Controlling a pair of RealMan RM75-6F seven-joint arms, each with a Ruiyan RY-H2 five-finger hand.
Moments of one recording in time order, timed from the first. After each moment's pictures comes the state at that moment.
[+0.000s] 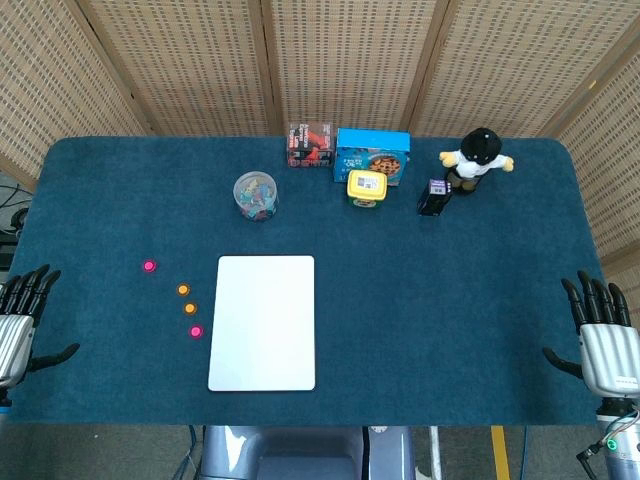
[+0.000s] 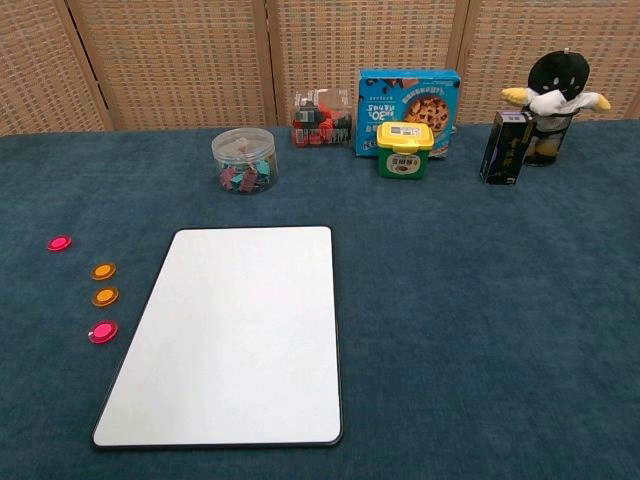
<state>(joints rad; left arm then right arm) -0.11 -1.13 -0.03 -1.58 1.50 1.47 -0.03 0.08 -1.17 0.10 -1.55 -1.46 1.51 -0.16</state>
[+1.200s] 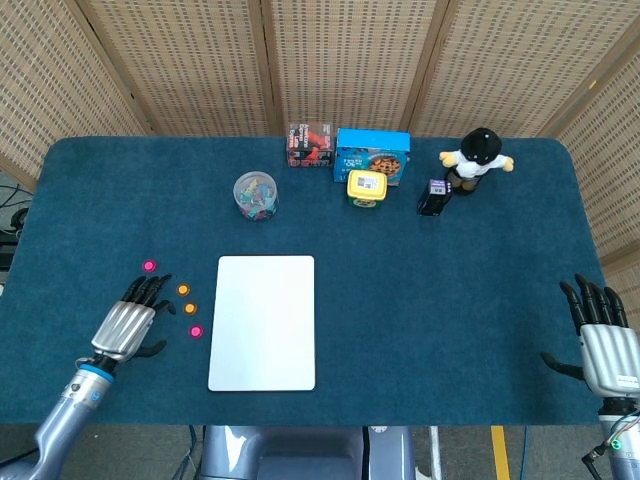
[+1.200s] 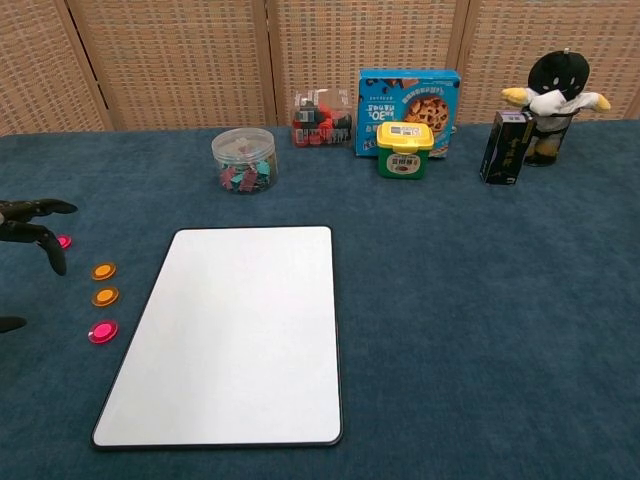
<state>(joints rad) -0.35 -1.34 -0.05 -1.58 1.40 1.07 0.28 0.09 -1.13 0.09 -1.58 -1.44 1.45 -0.08</state>
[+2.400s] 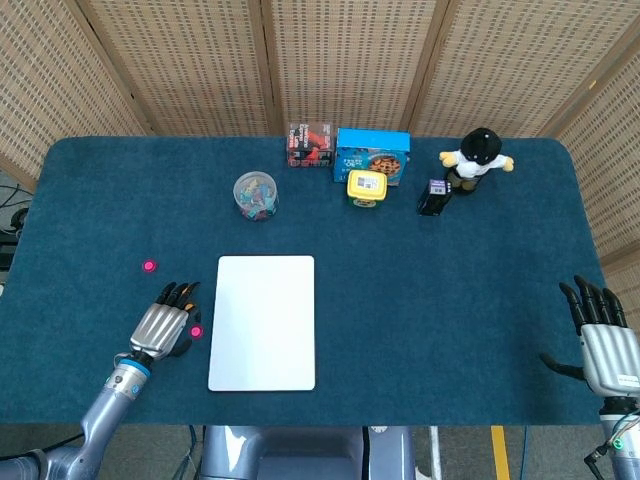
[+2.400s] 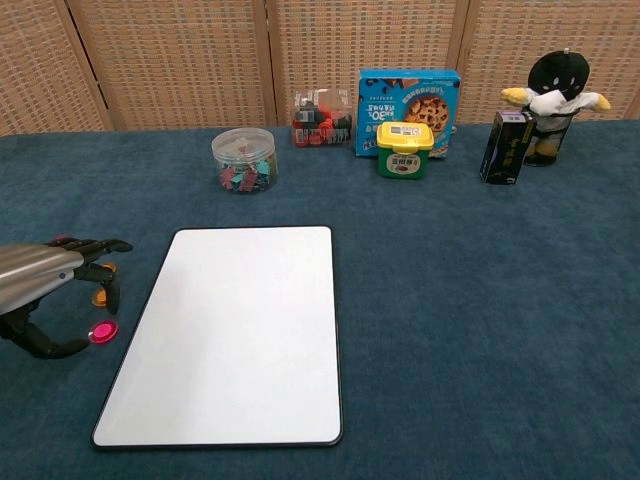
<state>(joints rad) -0.44 -1.51 -0.03 -1.49 1.25 1.02 0.44 0.09 -1.11 0.09 -1.59 -1.43 1.43 -0.05</state>
